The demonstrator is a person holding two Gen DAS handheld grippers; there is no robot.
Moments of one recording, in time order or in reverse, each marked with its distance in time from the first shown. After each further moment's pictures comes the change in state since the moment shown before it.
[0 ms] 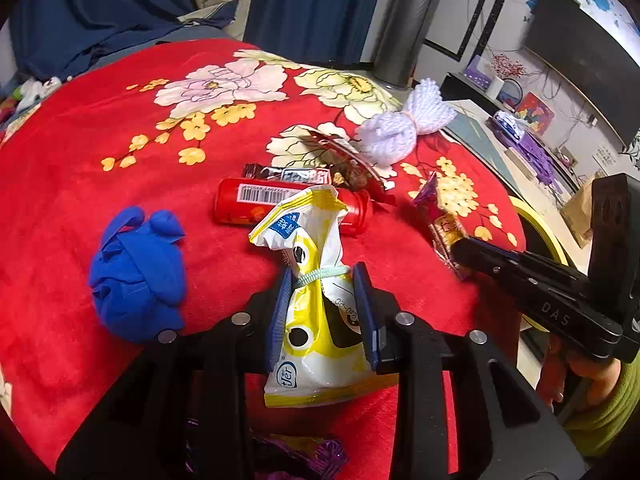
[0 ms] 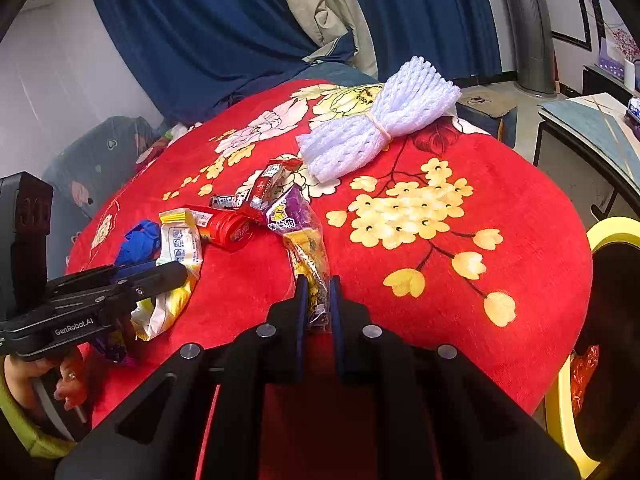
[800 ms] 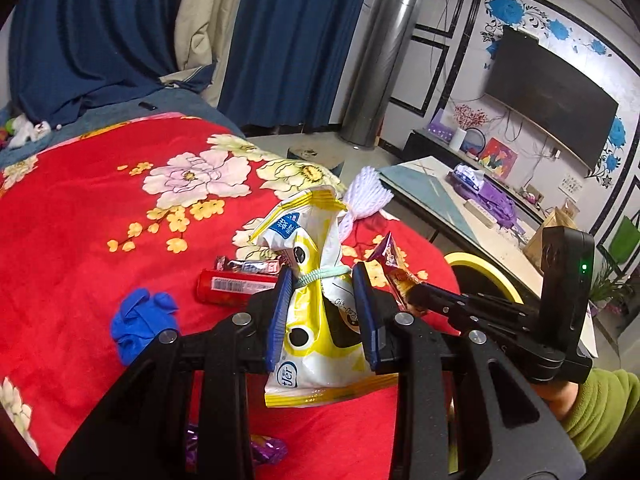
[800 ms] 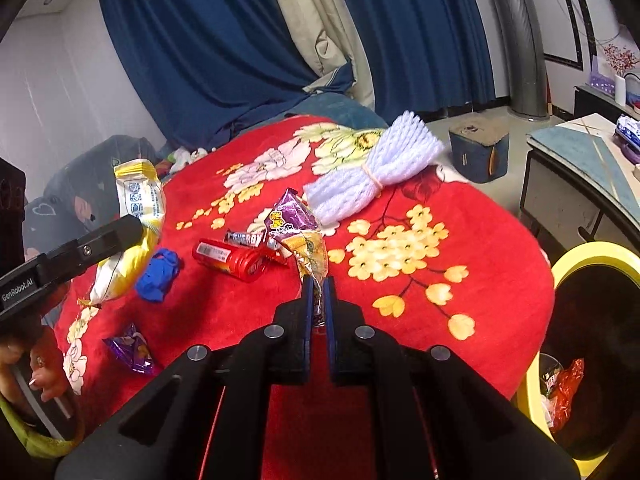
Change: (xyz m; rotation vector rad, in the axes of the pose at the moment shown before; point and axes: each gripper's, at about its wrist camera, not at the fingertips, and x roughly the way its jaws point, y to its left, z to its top) left arm -0.069 -0.031 0.021 0.034 -0.231 -0.101; right arm -0.044 0.005 0.010 -0.013 -0.111 -0.016
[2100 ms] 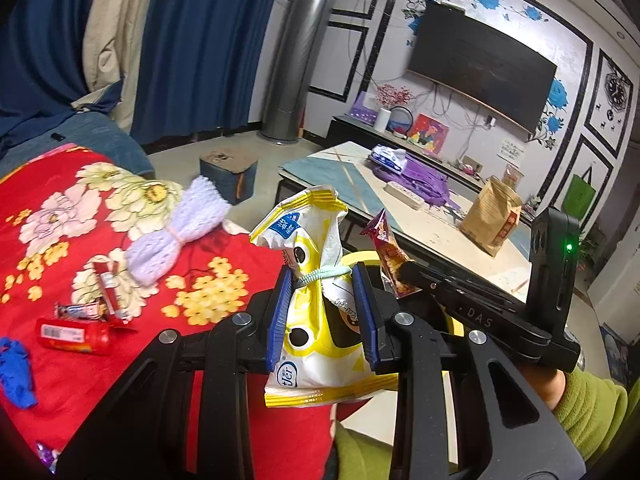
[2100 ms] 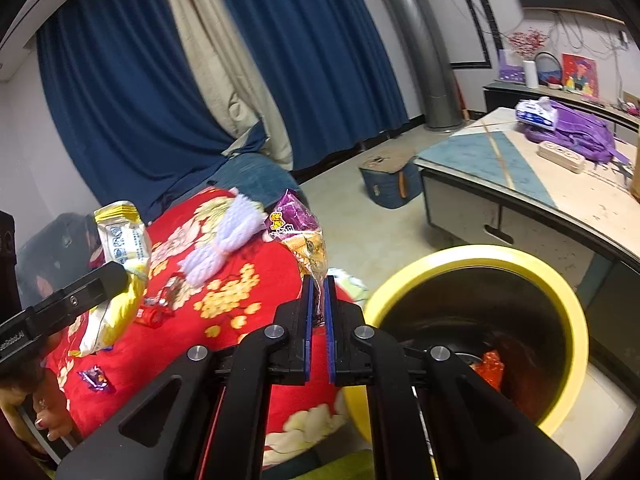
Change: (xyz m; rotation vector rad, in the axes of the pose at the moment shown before) left arm 0.061 -0.143 0.012 0.152 0.025 -0.220; right arm -0.117 -0.124 -0.011 0.200 -0.188 -0.207
